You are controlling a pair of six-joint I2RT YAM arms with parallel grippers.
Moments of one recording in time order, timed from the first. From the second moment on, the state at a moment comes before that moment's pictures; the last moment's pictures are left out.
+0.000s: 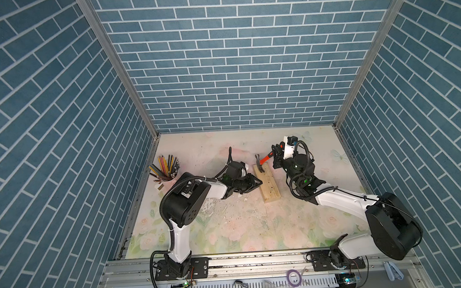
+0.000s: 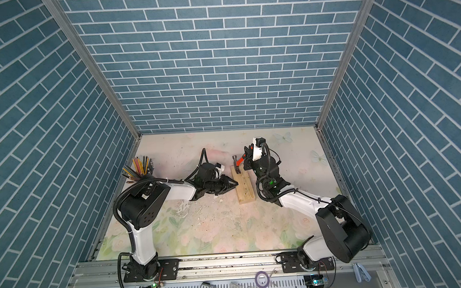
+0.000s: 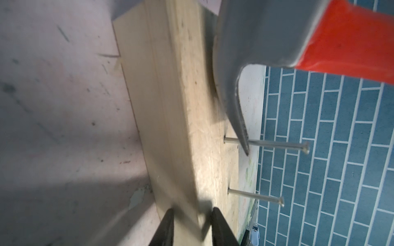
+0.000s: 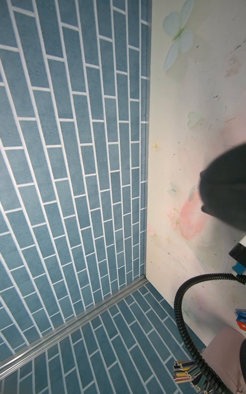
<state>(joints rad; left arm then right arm) -0.61 1.96 0.93 0.38 0.54 -1.02 0.66 1.42 0.72 0.66 0.22 0.23</state>
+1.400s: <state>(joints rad) -0.62 1.98 0.96 0.36 0.53 -1.04 0.75 1.41 0.71 0.67 0.36 0.07</state>
